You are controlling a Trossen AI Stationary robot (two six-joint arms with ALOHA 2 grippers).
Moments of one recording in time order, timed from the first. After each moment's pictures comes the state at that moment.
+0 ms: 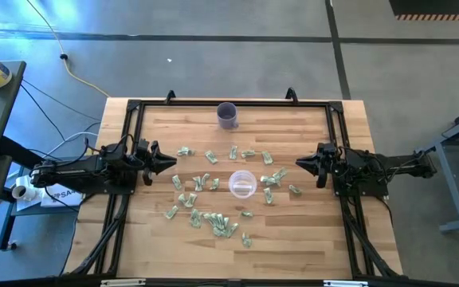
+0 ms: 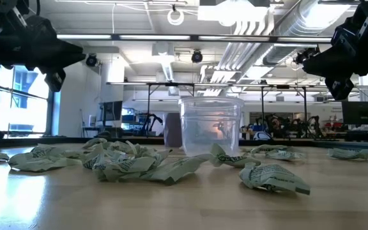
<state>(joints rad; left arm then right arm) 0.10 0.01 0.01 0.02 0.03 -0.48 0.10 0.03 0.08 -0.19 0.28 0.57</state>
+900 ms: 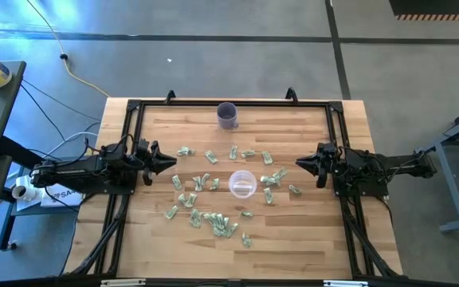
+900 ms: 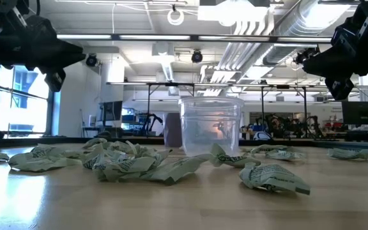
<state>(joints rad) 0.10 0.01 0.01 0.01 0.03 -0.48 0.10 0.02 0.08 -0.19 0.28 0.57</state>
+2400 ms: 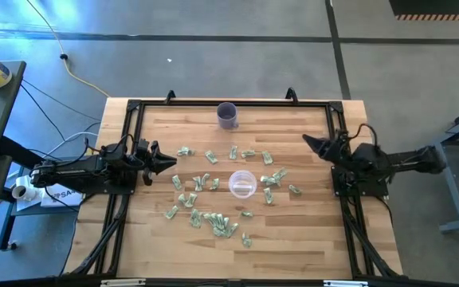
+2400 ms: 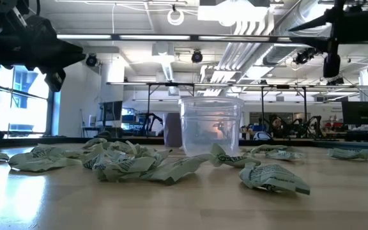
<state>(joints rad) 0.10 0.01 0.01 0.01 0.03 -0.48 0.10 0.29 0.17 0.30 0.61 0.96</state>
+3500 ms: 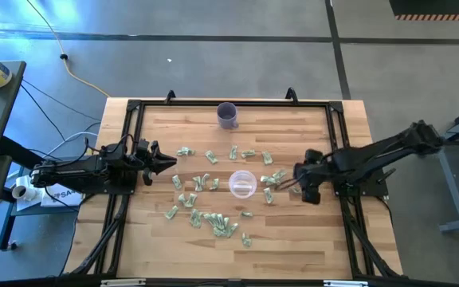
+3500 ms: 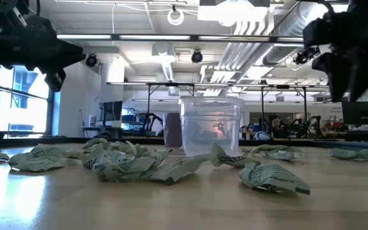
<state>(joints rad) 0.10 0.01 0.01 0.02 0.03 -0.48 0.28 1.13 0.77 -0.97 0.15 0.41</state>
